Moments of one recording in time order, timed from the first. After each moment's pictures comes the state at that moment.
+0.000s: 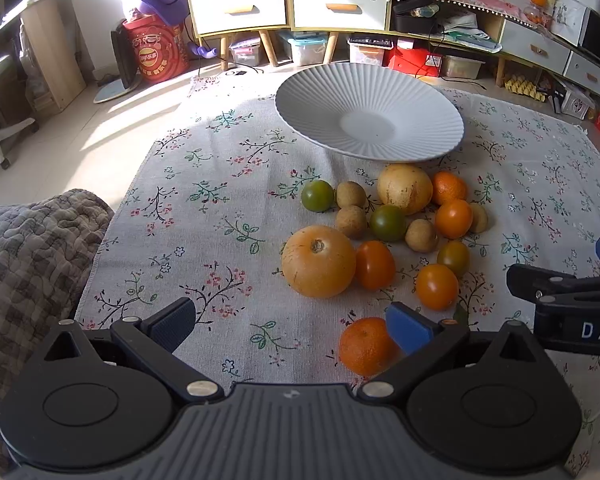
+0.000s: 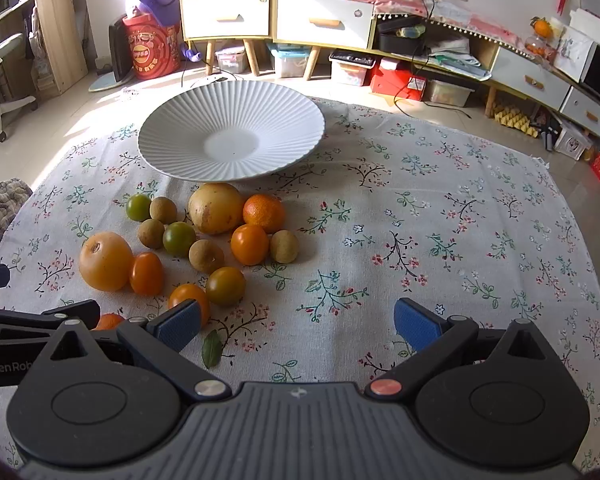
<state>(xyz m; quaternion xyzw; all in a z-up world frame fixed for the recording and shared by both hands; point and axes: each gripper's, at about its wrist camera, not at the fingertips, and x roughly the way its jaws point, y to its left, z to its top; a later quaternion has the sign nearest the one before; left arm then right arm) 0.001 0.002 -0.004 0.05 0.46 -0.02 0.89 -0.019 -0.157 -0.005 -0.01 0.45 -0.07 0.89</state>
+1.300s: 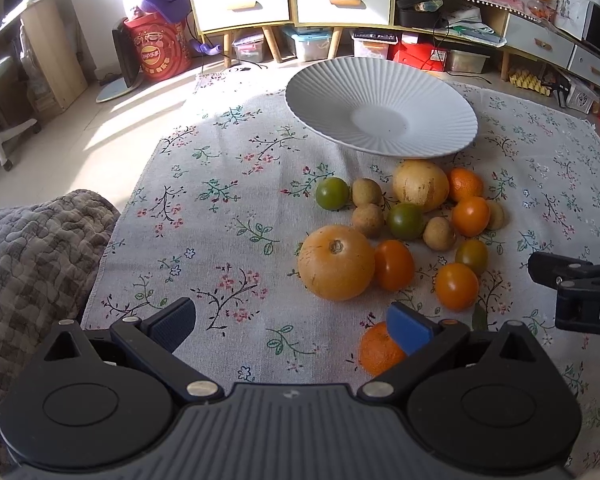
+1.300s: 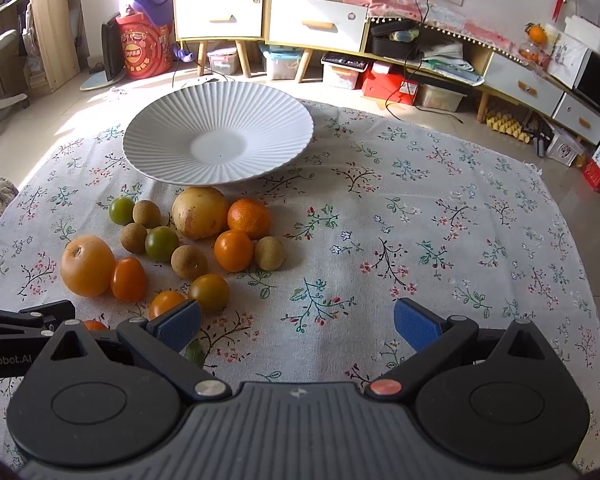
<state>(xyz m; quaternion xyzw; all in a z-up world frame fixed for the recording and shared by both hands) 0.008 0.009 -0.009 0.06 0.47 -0.02 0.88 -0.013 -0.161 -0.009 -0.02 0.44 -0.08 0.89</state>
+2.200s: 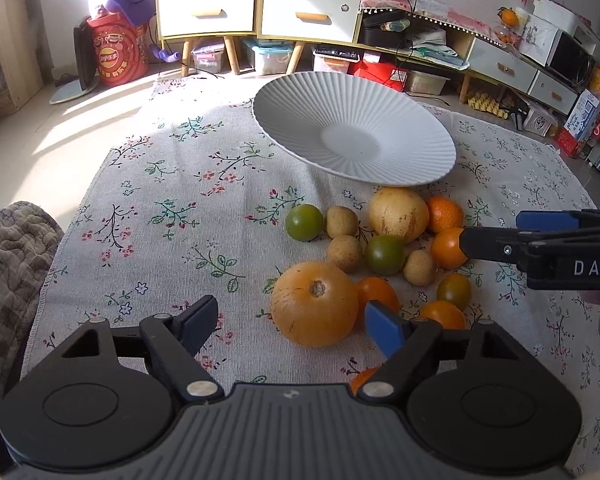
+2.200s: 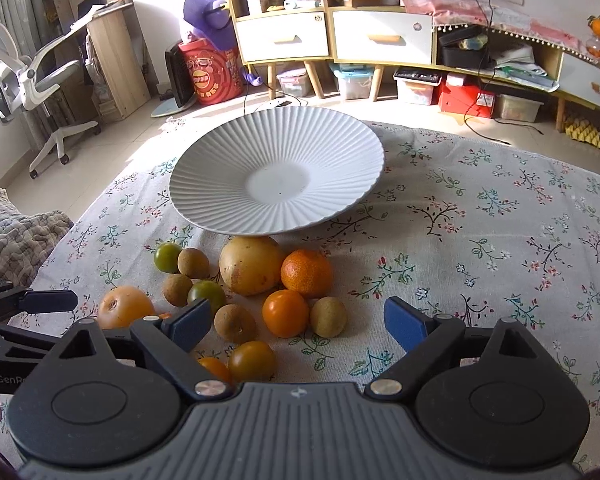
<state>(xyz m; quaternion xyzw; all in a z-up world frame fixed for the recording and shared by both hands) 0.033 0.021 -0.023 0.00 0.45 -0.10 0.89 0.028 -0.178 -0.019 0.04 0.41 0.06 0.91</state>
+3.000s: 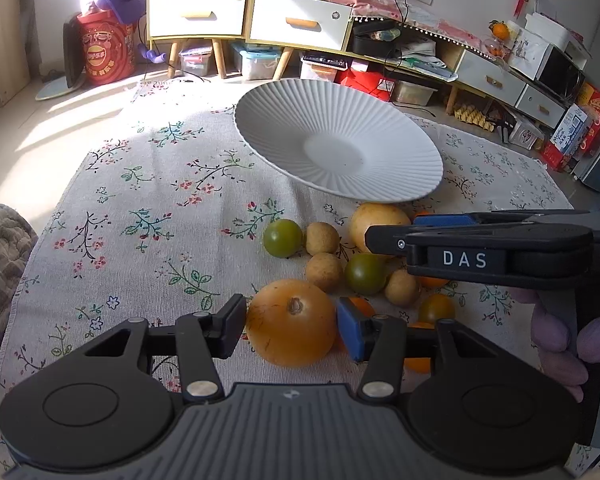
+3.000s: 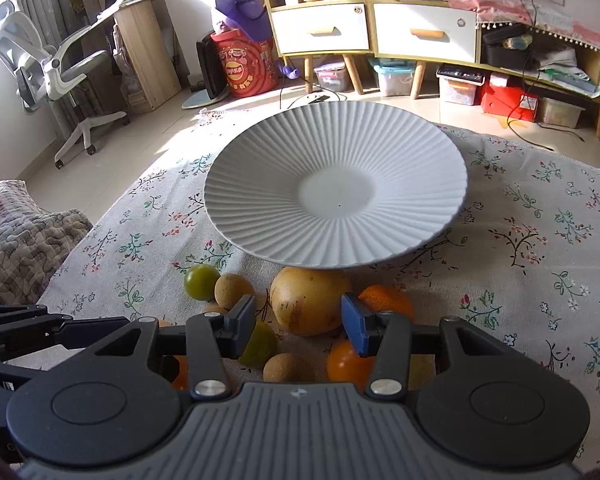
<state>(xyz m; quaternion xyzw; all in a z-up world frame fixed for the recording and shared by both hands) 0.041 0.018 -0.025 -0.02 0.44 -0.12 0.89 0.062 -0.155 -0.032 0.04 0.42 0.09 0.90</state>
